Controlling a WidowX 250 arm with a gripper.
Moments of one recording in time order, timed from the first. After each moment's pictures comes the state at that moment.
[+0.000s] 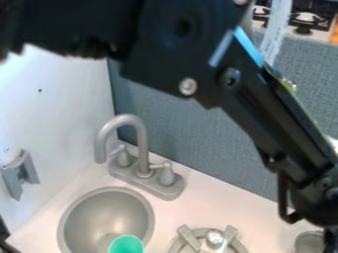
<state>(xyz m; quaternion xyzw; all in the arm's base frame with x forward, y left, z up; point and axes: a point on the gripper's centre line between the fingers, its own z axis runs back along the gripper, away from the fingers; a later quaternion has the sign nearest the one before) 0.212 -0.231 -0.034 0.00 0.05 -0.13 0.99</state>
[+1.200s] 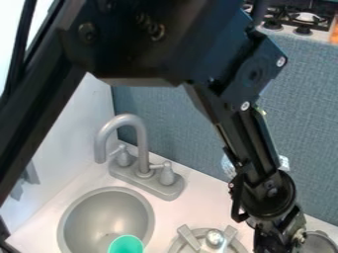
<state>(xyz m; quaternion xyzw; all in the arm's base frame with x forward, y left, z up) 0.222 -0.180 -0.098 -0.02 0.13 -0.11 0.98</state>
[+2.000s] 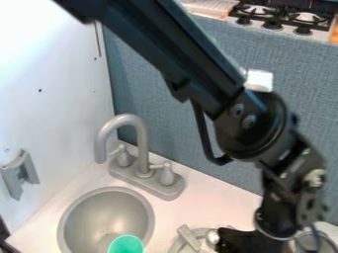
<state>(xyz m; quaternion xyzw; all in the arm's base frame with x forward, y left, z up) 0.224 -0.181 0.010 0.00 0.02 -0.04 1.00</state>
